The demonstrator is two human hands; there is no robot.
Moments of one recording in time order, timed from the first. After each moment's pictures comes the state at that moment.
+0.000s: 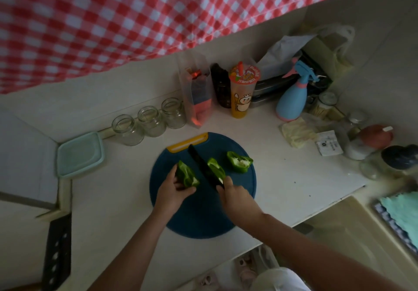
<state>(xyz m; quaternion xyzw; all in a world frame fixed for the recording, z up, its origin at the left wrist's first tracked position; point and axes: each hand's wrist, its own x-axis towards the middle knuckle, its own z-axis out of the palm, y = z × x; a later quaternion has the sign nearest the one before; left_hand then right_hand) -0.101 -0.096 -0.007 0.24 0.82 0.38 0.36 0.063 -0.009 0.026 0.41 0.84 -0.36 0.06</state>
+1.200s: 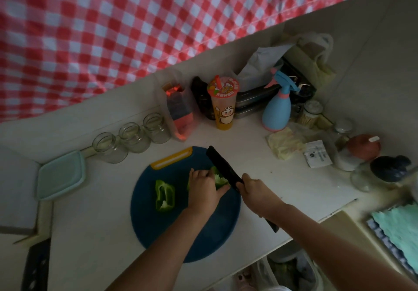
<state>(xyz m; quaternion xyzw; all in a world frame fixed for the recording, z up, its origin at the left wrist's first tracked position) -0.020 0.018 -0.006 0.49 0.86 0.11 0.12 0.119 0.095 0.011 0.41 0.82 -0.40 0.04</state>
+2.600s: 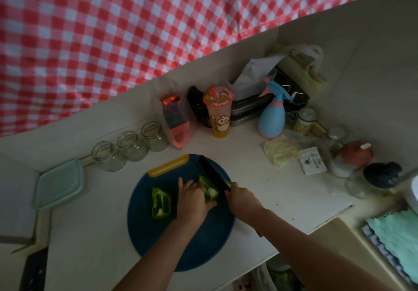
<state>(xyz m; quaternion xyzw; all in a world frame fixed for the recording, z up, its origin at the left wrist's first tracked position) -0.028 0.007 0.006 0.49 0.86 -0.03 0.13 0.093 0.088 0.000 0.46 0.80 -0.37 0.09</state>
